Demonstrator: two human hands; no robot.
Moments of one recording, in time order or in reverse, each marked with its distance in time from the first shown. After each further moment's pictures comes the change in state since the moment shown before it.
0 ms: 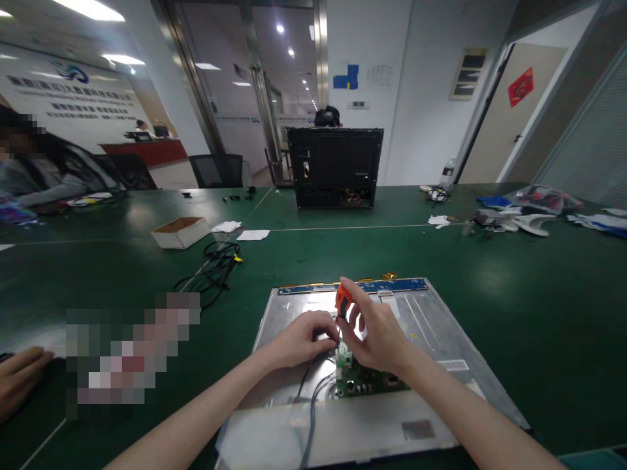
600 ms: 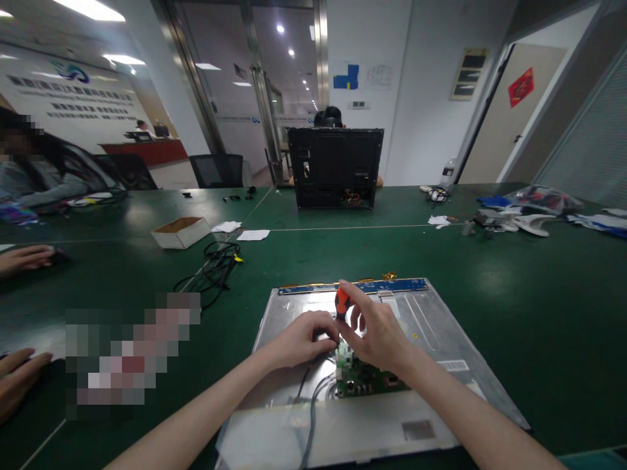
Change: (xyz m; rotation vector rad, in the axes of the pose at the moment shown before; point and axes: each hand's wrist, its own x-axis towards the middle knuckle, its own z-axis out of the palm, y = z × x) left_hand -0.001 -0.001 -0.001 0.022 -0.008 -0.025; right_hand 0.000 0.003 0.003 -0.047 0.020 -0.012
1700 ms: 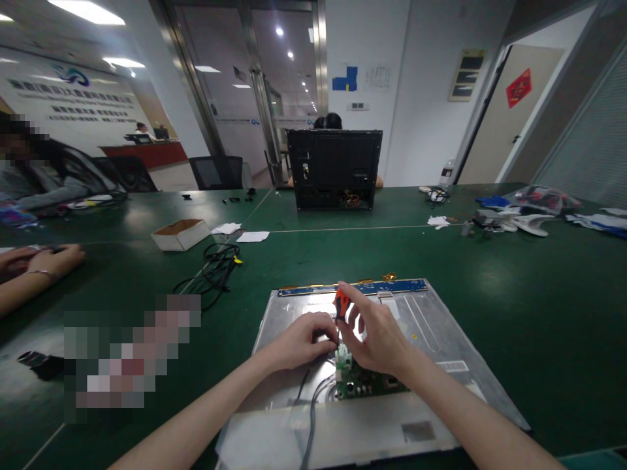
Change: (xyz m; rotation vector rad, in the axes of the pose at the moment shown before) left_hand 0.001 0.003 0.001 -0.011 -0.011 0.003; right_hand 0.001 -0.004 -0.003 0.023 -0.002 -0.020
